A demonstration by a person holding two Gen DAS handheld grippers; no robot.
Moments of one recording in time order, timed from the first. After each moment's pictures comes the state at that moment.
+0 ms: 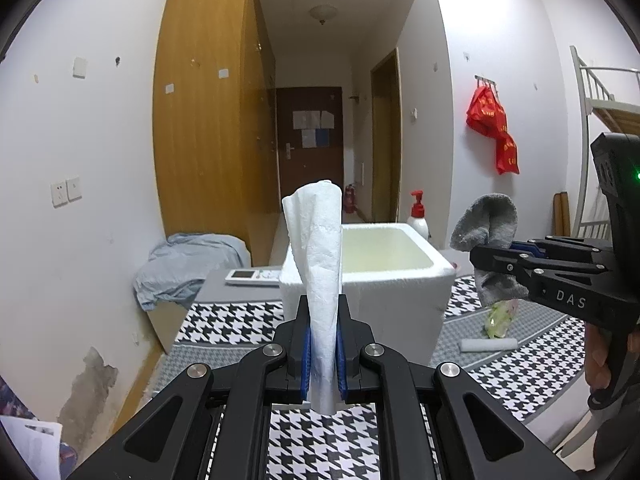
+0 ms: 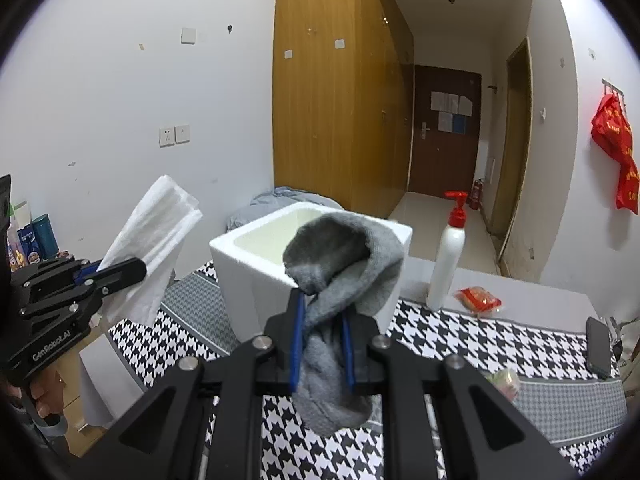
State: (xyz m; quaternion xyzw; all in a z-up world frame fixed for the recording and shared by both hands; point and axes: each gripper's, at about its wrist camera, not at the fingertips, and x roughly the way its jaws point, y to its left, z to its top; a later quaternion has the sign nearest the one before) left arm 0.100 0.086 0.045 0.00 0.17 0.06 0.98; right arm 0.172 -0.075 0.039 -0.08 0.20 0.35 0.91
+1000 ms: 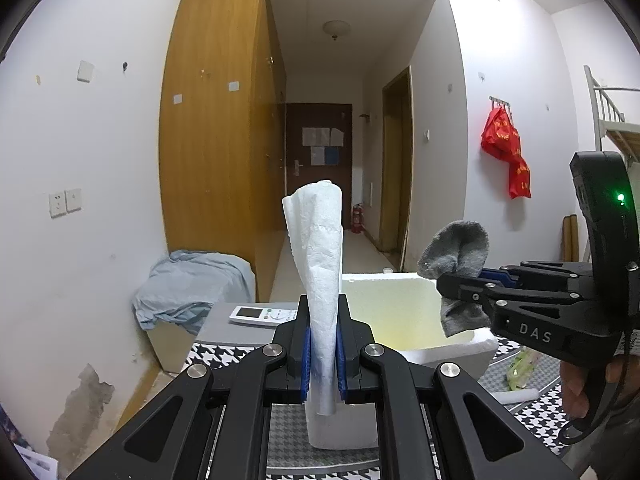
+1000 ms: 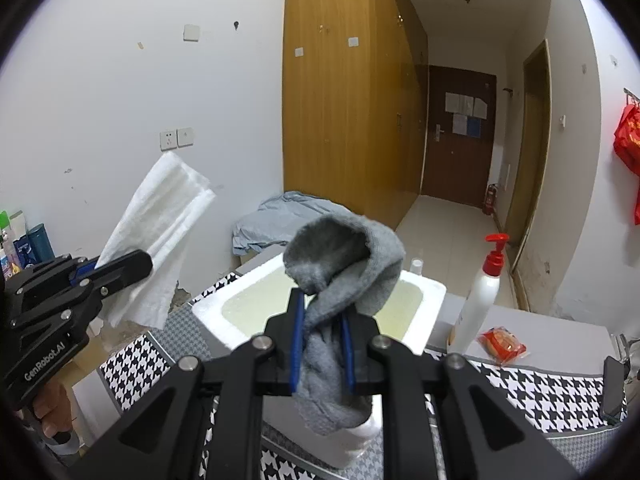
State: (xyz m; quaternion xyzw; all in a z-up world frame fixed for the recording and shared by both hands) left arm 0.150 0.112 0.065 -0.01 0.14 0.07 0.99; right arm 0.224 -0.021 0.053 -0.09 0.20 0.37 0.90
